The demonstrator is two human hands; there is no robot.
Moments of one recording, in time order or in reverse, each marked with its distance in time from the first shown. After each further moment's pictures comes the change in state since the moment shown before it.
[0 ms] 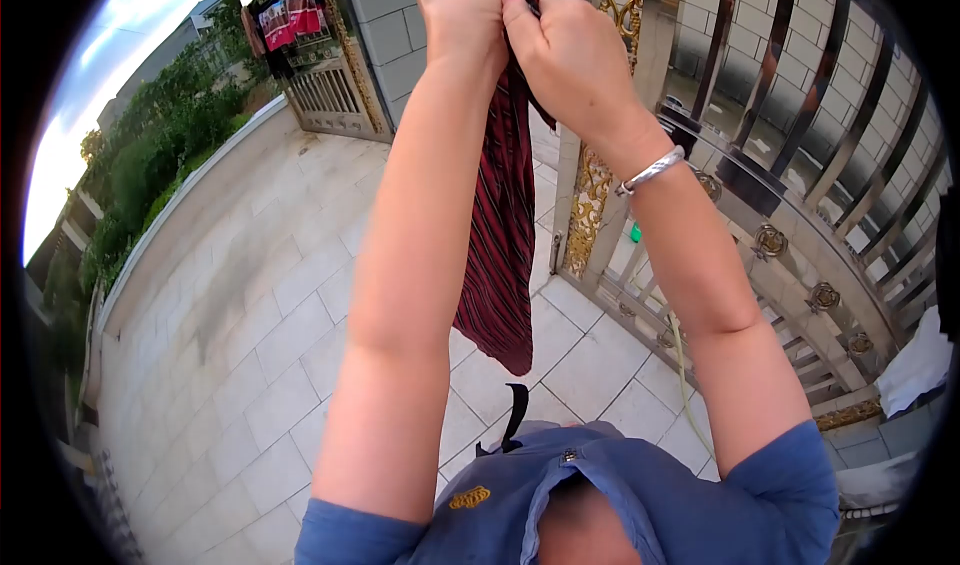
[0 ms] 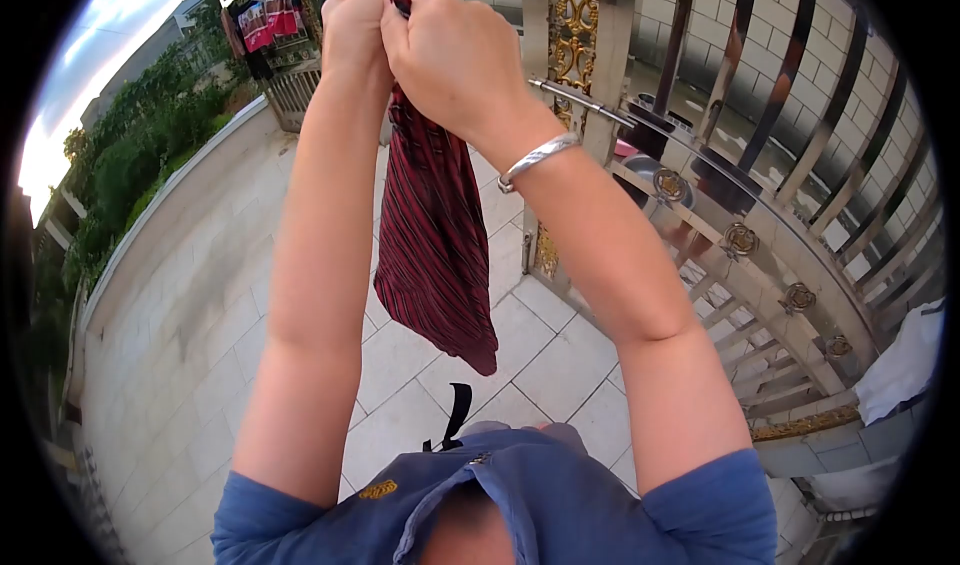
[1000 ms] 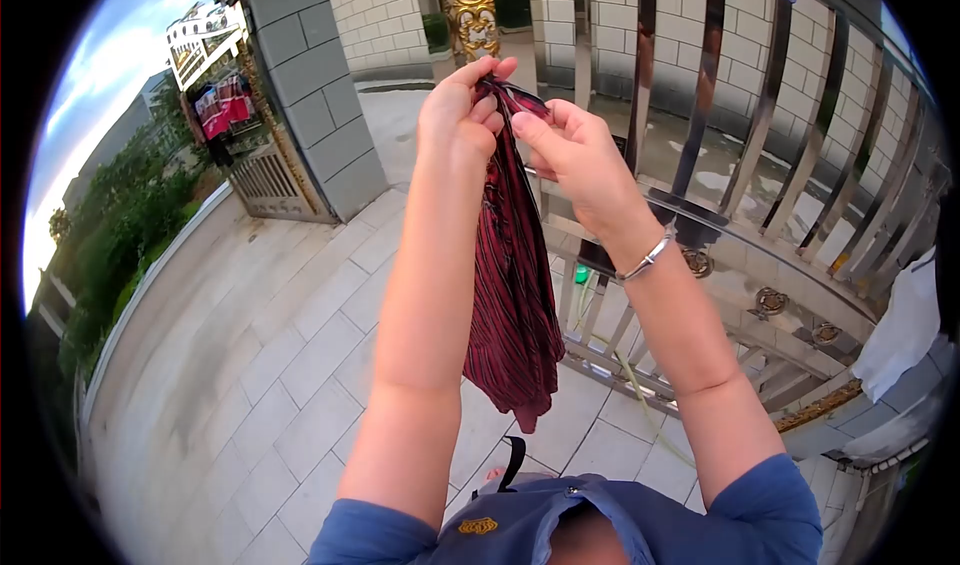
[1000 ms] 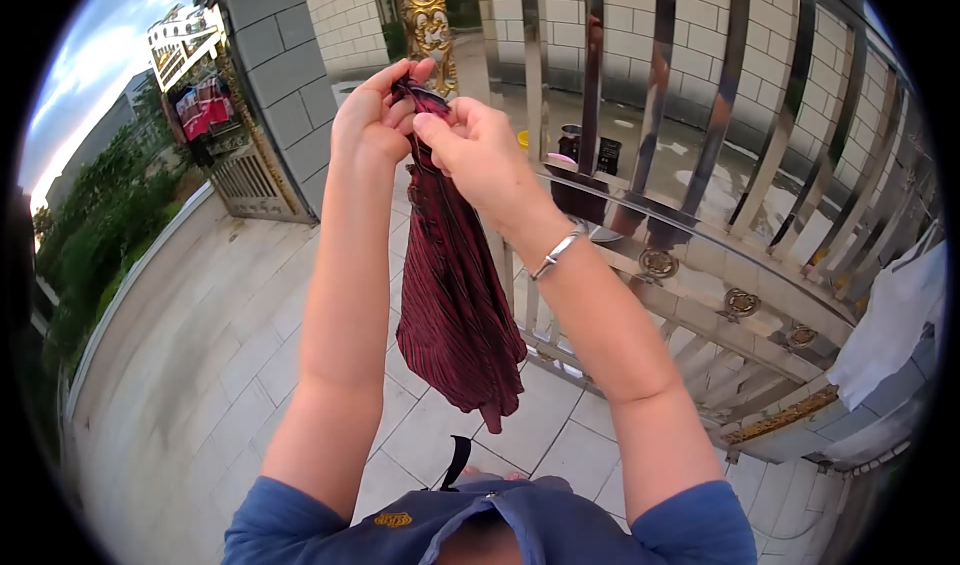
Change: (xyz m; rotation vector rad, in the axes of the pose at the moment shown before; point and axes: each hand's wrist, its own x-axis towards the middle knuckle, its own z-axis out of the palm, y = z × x) left_hand 0.017 -0.094 0.160 -0.500 0.099 -0.573; right_hand -0.039 0.137 -0.127 0.941 -0.064 0.658
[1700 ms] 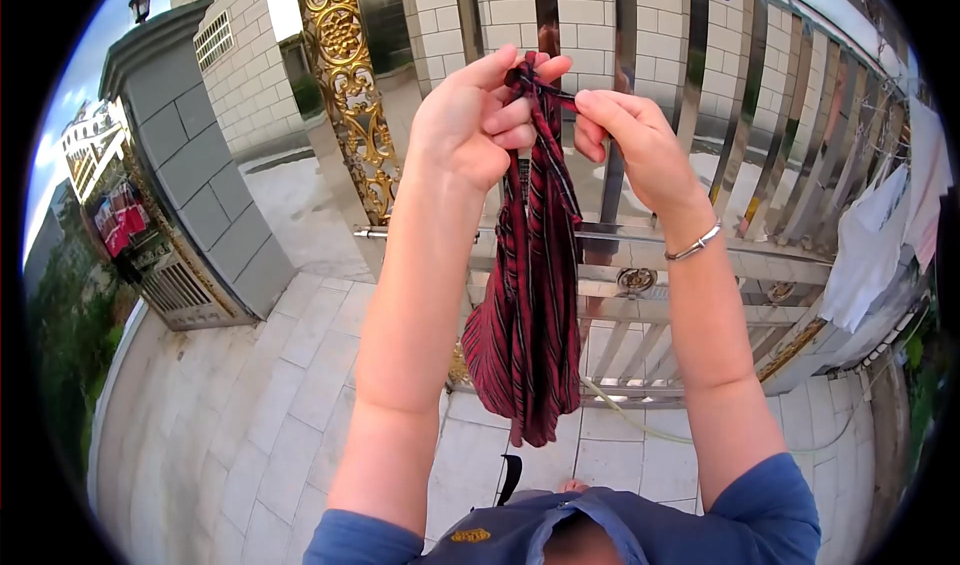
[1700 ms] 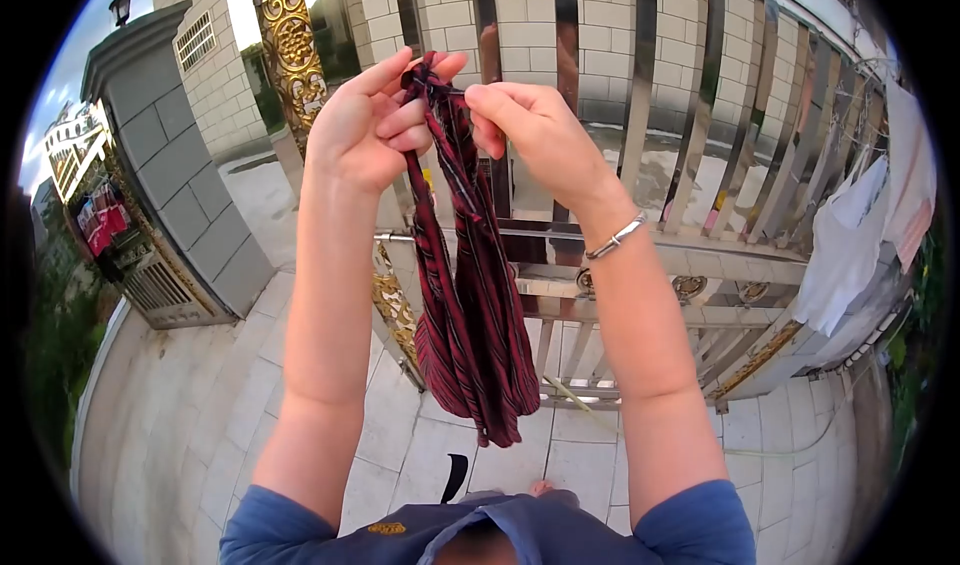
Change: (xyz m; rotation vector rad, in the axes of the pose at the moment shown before) left_hand 0.054 -0.035 0.057 0.018 -0.624 -0.312; right_hand 0.033 -0.039 -0.098 -0.513 0.084 -0.236
